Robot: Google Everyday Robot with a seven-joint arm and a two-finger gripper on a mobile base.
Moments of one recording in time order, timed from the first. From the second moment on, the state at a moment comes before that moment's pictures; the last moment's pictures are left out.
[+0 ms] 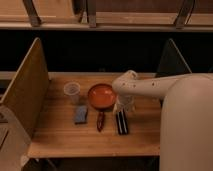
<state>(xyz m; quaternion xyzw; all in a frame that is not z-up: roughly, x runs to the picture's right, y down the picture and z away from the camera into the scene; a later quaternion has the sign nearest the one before) 0.105 0.146 0.842 -0.23 0.26 0.66 0.67</state>
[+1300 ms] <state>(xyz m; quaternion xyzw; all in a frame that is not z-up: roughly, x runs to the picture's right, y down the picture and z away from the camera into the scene) 0.115 0.175 0.875 -0.27 0.27 0.67 0.64</state>
